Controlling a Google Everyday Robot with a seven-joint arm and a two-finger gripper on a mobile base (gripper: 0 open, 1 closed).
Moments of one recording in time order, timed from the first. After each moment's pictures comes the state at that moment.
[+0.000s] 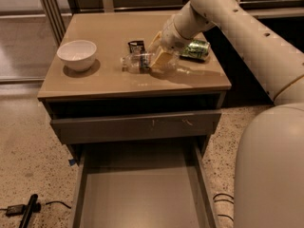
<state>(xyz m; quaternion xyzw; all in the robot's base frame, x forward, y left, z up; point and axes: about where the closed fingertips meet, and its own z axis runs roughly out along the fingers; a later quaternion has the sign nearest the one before) 0.742 -0.028 0.845 -0.71 0.61 0.06 0.33</state>
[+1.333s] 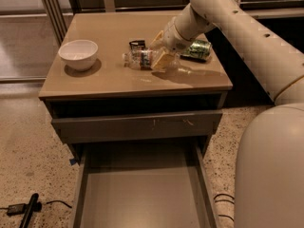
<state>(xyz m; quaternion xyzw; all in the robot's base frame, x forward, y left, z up) 0.742 -0.028 0.846 -0.71 0.61 0.06 0.33</state>
